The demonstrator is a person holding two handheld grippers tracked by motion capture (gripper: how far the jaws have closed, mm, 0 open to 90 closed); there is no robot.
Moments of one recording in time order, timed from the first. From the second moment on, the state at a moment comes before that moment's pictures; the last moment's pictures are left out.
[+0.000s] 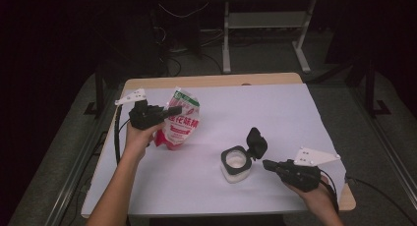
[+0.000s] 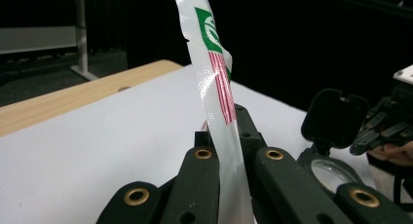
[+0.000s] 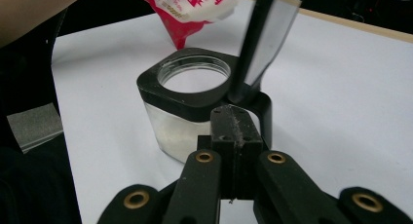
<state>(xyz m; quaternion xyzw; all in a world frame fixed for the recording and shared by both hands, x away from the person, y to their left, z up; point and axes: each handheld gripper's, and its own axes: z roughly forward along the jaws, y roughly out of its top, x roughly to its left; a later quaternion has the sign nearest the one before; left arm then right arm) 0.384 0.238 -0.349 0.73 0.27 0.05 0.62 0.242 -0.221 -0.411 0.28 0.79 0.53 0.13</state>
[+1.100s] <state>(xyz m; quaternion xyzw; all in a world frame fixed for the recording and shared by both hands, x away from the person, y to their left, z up) 0.321 0.222 -0.365 0.83 0.20 0.01 0.52 0.254 -0.243 -0.414 0.32 0.79 0.51 0.14</state>
